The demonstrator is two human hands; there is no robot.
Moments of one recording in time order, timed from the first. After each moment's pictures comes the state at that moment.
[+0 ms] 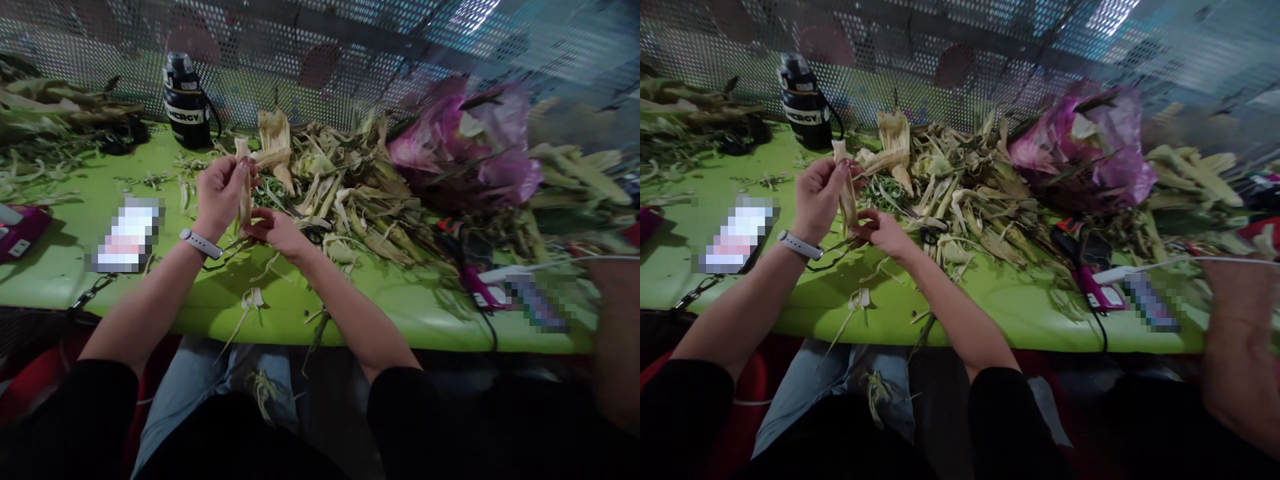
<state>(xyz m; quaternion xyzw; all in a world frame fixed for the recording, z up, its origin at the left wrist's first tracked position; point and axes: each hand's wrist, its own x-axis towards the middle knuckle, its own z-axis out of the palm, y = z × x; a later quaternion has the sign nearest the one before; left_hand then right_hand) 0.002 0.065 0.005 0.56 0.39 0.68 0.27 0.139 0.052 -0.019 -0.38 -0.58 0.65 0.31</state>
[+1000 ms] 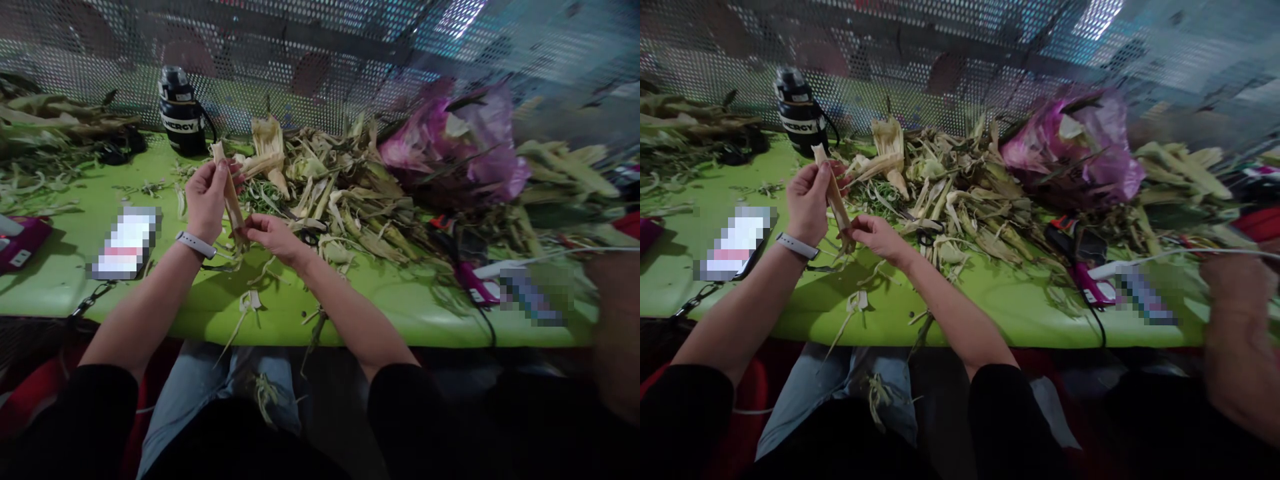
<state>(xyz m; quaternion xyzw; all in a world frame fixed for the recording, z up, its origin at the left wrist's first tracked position) -0.009 0.076 -0.005 0.48 0.41 0.71 0.31 0.139 0.052 -0.021 -0.30 -0.61 0.65 0.33</state>
